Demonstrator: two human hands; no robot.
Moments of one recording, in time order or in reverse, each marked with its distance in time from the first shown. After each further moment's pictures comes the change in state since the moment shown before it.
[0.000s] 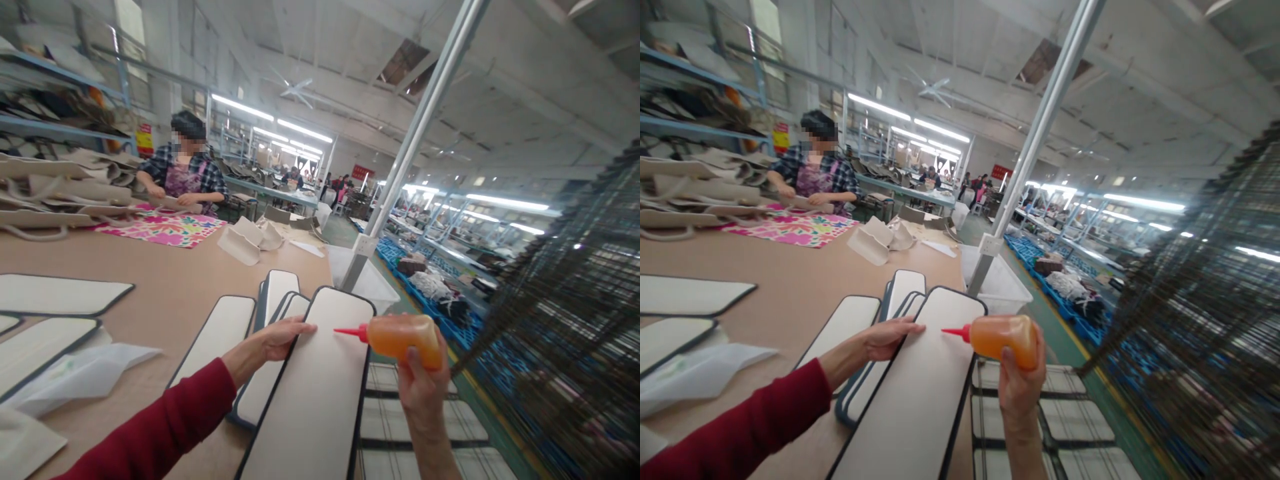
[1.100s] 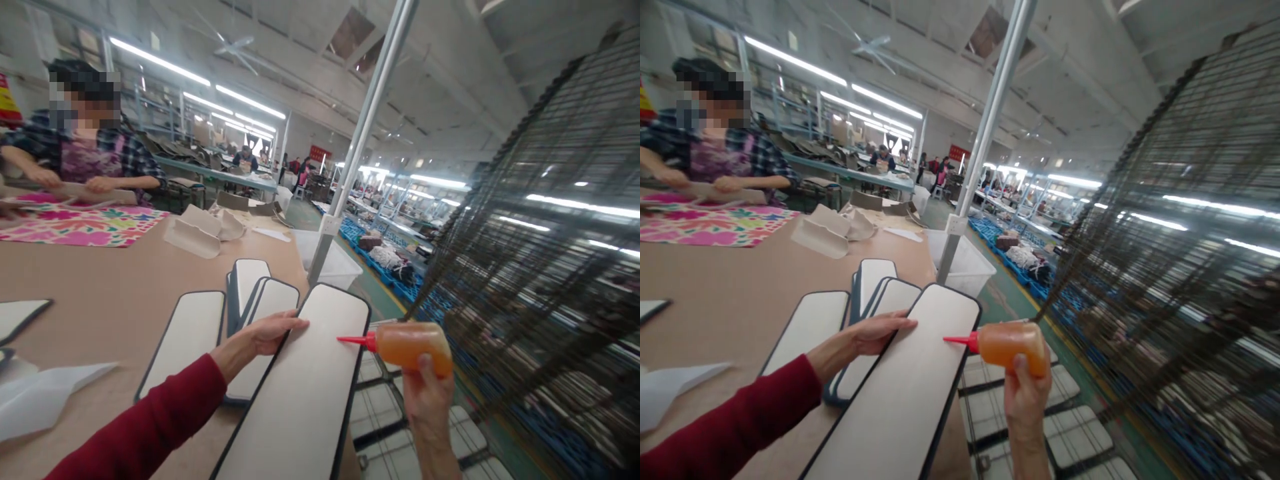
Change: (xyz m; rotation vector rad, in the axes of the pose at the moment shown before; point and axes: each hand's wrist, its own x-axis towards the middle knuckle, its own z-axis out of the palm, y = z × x) left_hand -0.014 -0.021 0.015 0.127 -0.293 -0.106; right_hand -0.069 -0.037 -0.065 -0.070 0.259 -0.017
